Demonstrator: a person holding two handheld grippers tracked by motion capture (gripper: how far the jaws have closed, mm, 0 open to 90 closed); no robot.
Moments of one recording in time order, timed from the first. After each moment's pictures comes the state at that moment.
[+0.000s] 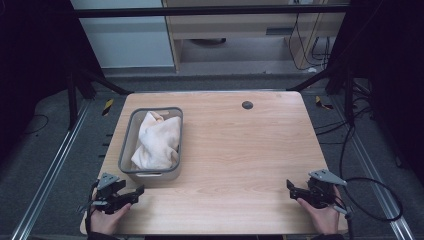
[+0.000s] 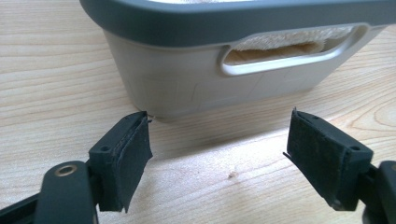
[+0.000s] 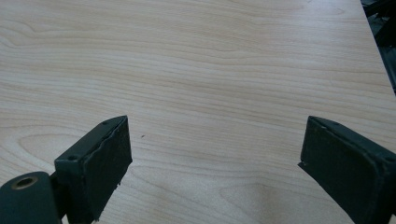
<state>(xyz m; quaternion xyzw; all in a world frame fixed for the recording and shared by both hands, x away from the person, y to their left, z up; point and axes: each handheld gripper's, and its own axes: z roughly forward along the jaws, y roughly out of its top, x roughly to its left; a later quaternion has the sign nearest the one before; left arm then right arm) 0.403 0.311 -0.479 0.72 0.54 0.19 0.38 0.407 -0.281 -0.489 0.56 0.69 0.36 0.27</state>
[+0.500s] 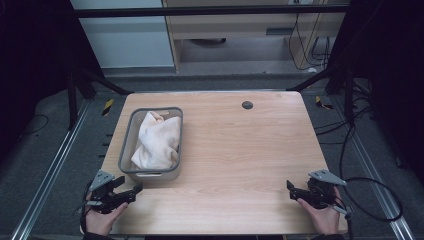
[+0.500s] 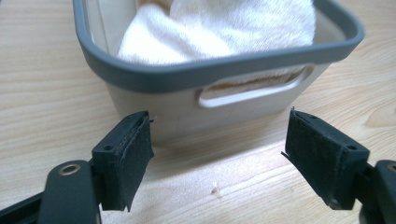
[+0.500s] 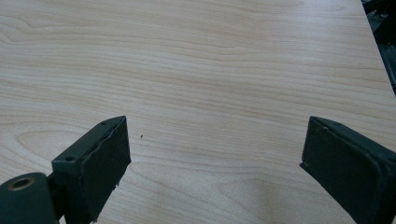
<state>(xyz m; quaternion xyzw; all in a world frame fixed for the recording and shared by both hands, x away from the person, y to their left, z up) 0.397 0.312 -0.456 0.71 0.52 0.20 0.42 0.406 -0.281 -0.488 0.57 0.69 0.35 0.27</state>
